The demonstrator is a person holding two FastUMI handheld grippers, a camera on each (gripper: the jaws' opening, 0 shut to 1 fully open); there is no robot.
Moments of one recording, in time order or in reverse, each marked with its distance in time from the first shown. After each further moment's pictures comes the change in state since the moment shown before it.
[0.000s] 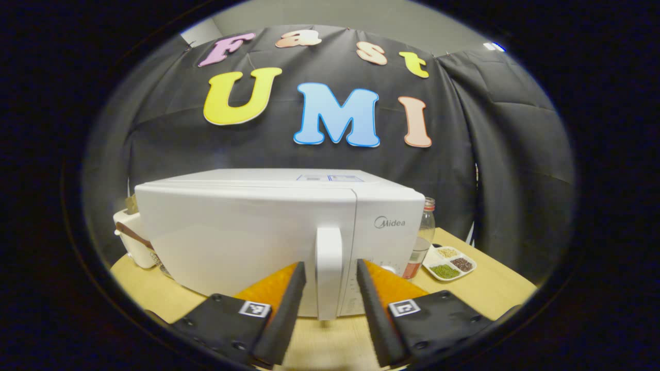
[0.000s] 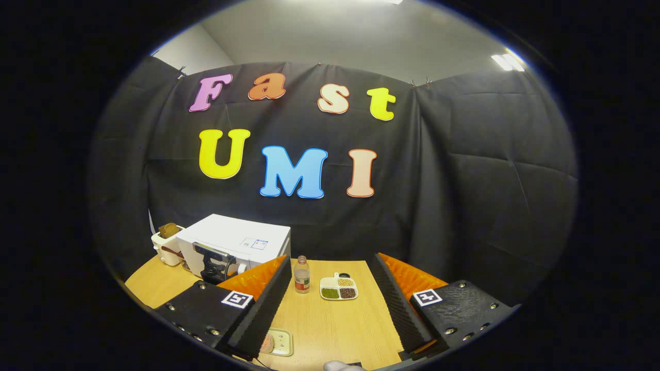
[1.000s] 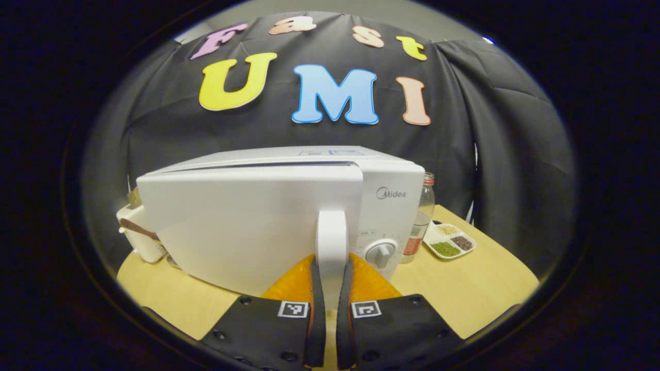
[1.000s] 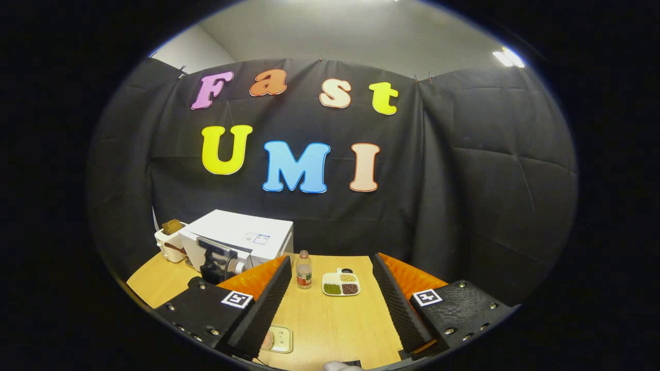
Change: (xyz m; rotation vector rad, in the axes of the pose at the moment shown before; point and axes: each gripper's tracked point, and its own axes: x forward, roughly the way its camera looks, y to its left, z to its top) left arm -0.048 0.009 -0.014 0.068 0.050 -0.014; right arm 0.002 -0.002 -0.011 0.020 0.029 0.049
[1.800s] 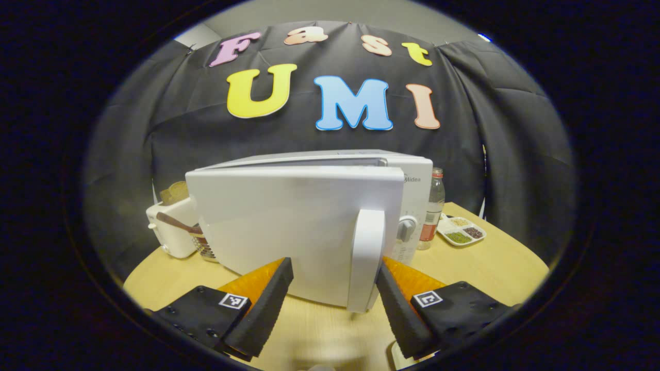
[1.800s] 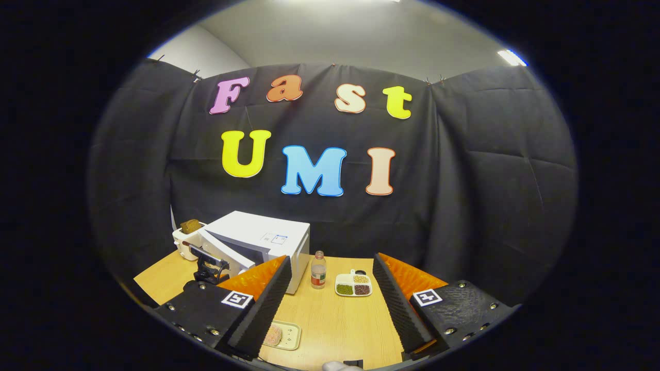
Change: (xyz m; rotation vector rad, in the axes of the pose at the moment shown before) left arm -0.054 0.042 -0.018 -0.009 0.012 0.104; right arm -0.028 0.008 -0.001 -0.007 -0.023 0.090
